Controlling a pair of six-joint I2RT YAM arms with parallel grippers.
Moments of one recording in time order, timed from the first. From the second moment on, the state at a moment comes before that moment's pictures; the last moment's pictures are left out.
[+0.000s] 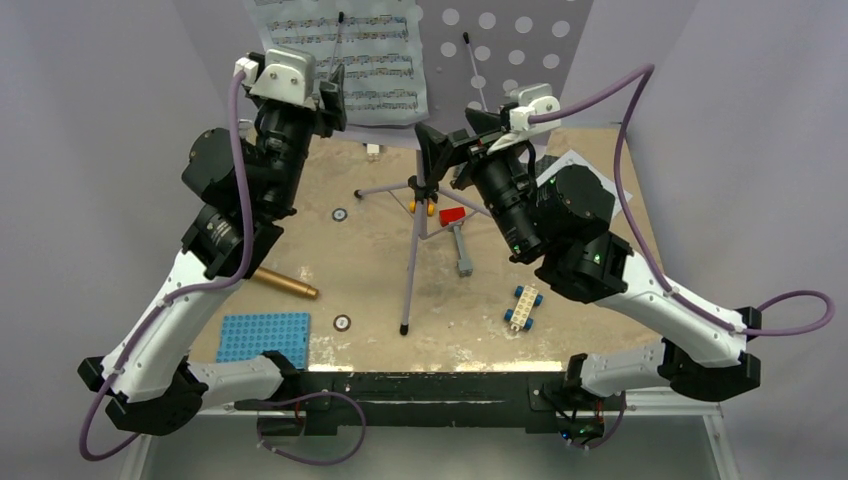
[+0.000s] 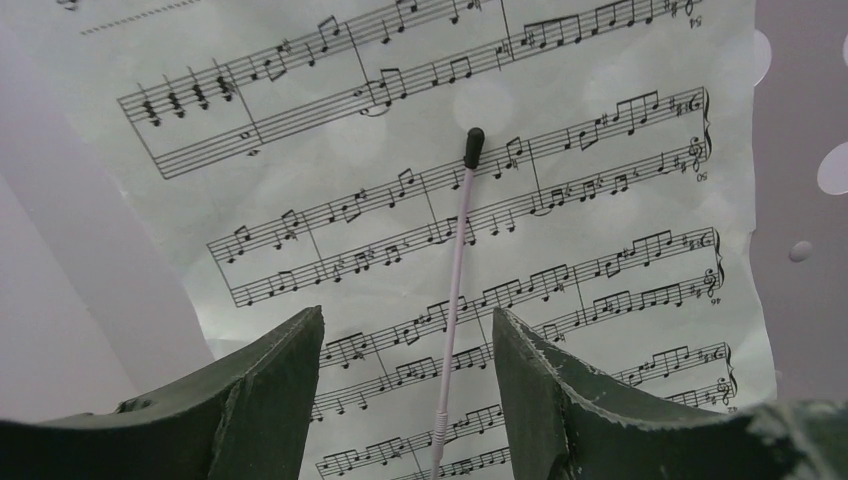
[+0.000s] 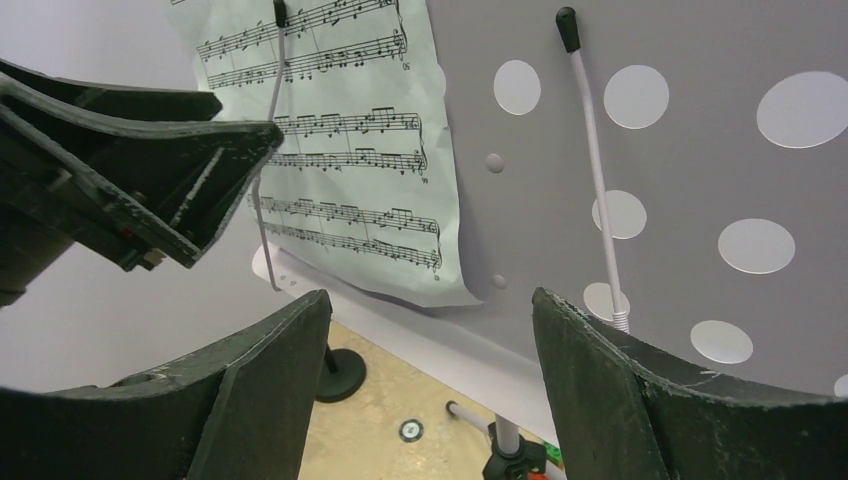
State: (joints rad) left arm -0.72 1.15 1.64 -0.03 -0.46 0.36; right arm 1.18 1.26 1.65 -0.01 0.69 -0.08
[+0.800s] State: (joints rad) left arm -0.69 1.19 1.59 -0.02 -0.38 0.37; right arm 1.13 1.29 1.65 -0.02 0.61 -0.04
